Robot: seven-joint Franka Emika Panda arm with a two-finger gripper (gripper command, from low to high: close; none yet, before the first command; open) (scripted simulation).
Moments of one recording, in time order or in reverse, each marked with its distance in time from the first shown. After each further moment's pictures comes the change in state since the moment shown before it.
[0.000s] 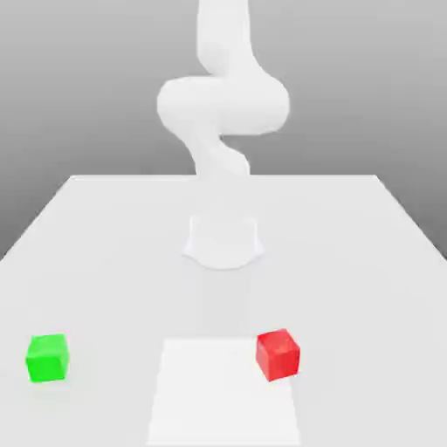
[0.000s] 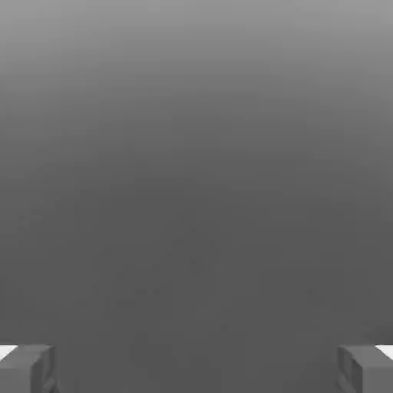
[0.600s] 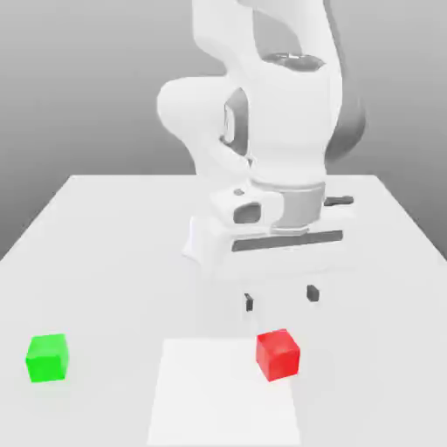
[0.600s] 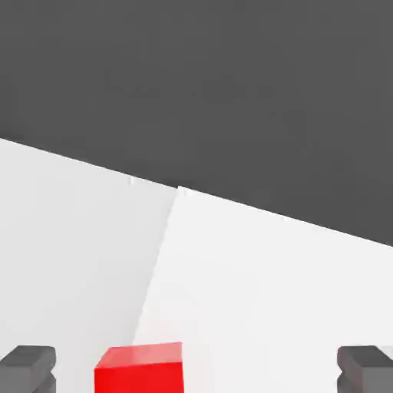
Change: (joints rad) arm 0.102 0.674 0.092 -0.437 0.004 0.426 -0.116
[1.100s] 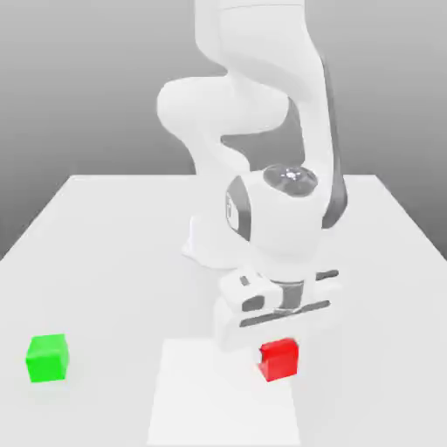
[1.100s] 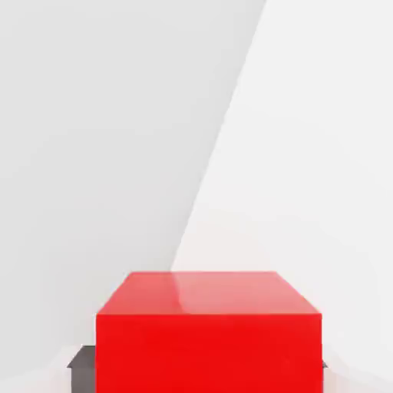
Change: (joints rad) arm 0.041 0.275 -0.058 0.013 -0.077 0.227 0.052
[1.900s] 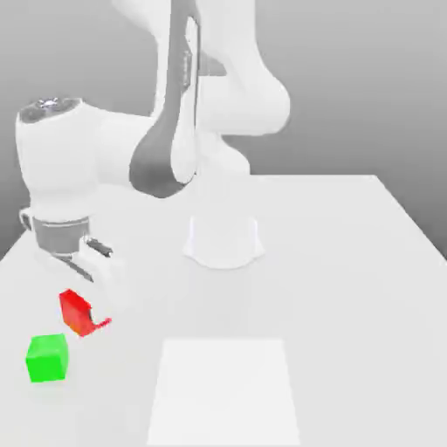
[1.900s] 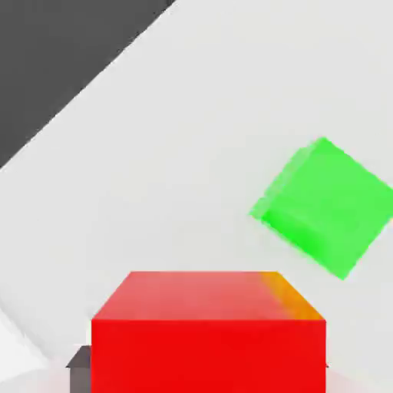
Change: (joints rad) arm -0.372 -0.093 -0.449 0.190 0.213 -0.296 0.358
